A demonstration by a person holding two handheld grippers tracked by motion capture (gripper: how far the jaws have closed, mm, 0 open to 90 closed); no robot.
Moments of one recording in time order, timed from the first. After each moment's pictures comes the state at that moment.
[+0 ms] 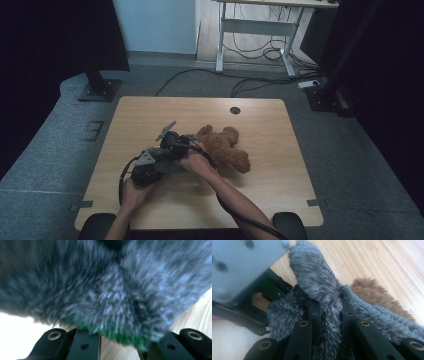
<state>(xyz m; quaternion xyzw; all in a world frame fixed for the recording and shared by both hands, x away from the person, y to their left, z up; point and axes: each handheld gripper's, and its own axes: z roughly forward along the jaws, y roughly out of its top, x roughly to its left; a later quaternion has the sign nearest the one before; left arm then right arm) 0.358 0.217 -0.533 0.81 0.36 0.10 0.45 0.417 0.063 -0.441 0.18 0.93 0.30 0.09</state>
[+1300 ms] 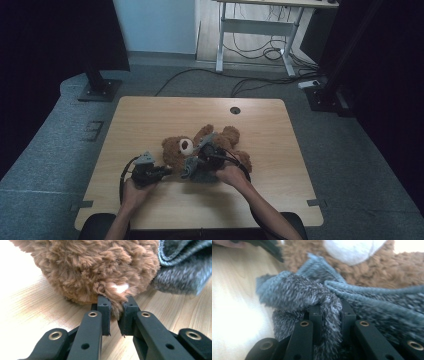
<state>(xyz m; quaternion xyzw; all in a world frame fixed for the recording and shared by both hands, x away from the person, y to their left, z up) 0.361 0.217 -0.535 0.81 0.36 0.07 0.46 0.393 -0.045 -0.460 0.22 0.93 0.28 0.08</state>
